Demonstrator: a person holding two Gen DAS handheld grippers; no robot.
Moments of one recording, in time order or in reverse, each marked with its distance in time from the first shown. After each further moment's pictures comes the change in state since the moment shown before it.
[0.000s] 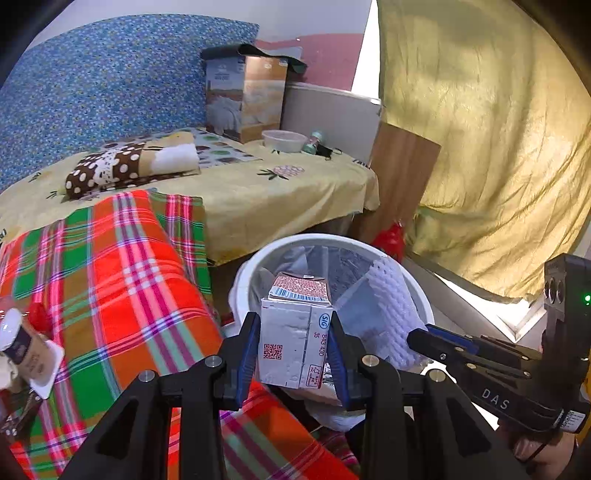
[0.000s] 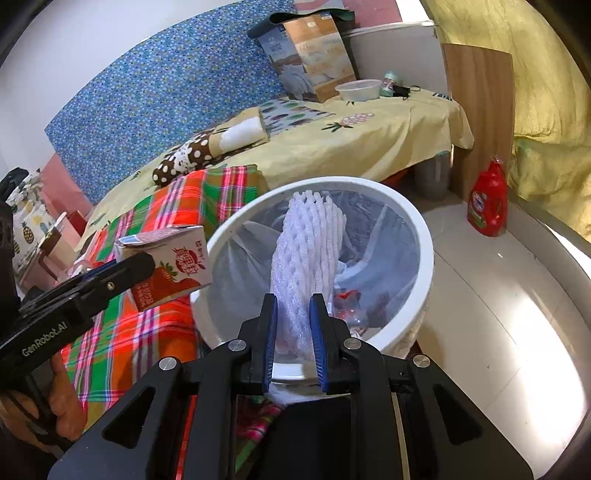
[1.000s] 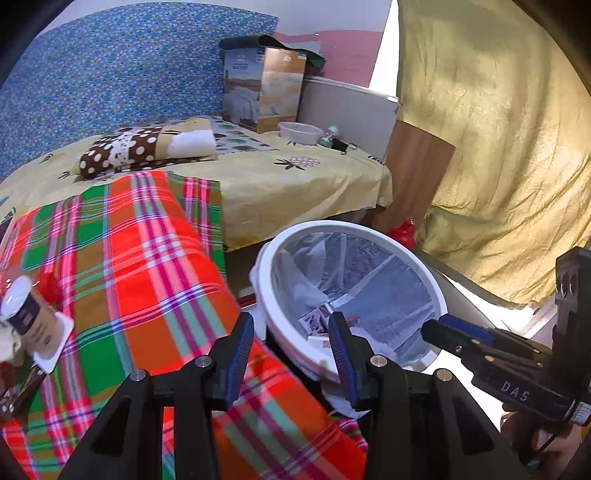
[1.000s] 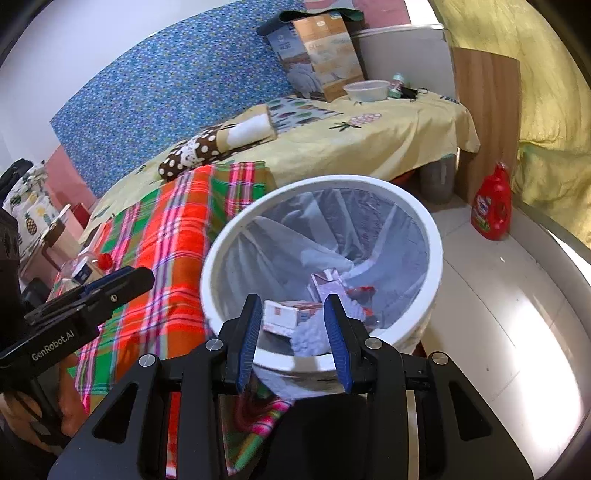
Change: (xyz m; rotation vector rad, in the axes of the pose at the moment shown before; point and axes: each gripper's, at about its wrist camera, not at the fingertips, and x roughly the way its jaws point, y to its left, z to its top) left arm -0.011 0.021 -0.017 -0.061 0.018 0.034; right arm -0.008 0.014 -0.001 -0.048 -0.006 0.021
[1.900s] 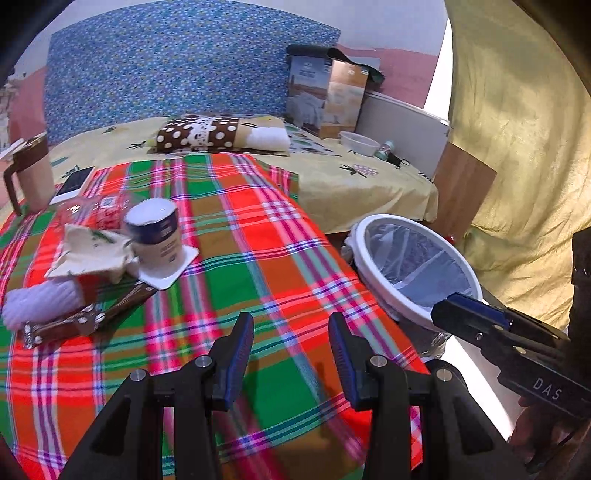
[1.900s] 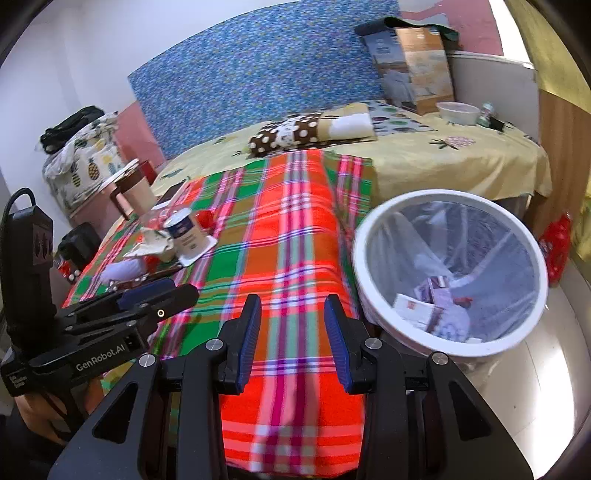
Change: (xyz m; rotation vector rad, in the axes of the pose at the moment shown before) left arm -0.081 0.077 -0.058 -0.142 -0.031 0.146; right arm -0.002 0.099 -0.022 -0.217 0.015 0.205
